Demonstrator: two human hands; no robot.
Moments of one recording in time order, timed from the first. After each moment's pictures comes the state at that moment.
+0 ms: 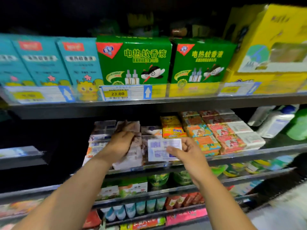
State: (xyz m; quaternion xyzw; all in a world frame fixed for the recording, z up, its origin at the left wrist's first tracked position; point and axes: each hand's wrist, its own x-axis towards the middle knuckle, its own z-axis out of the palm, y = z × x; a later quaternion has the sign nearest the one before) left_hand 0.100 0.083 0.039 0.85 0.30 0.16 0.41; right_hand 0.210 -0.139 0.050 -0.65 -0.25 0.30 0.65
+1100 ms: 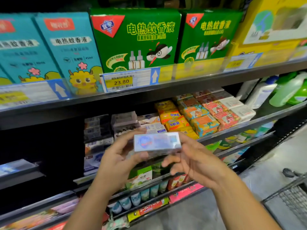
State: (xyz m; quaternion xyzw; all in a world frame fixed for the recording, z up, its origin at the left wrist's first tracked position) left_hand 0.022 0.040 0.052 0.72 0.08 0.26 0.63; right_hand 0.151 -0.145 0.068 -0.46 -0.24 0.50 0.70
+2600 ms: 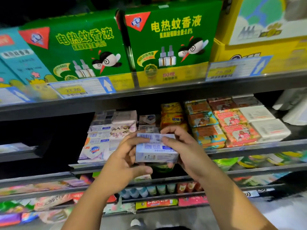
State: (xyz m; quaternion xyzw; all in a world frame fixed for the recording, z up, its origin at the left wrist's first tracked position) left_hand 0.077 -0.034 0.058 0.73 0.18 0.22 0.62; right_hand 0.243 -0.152 0.061 -0.56 -0.26 0.45 0.65
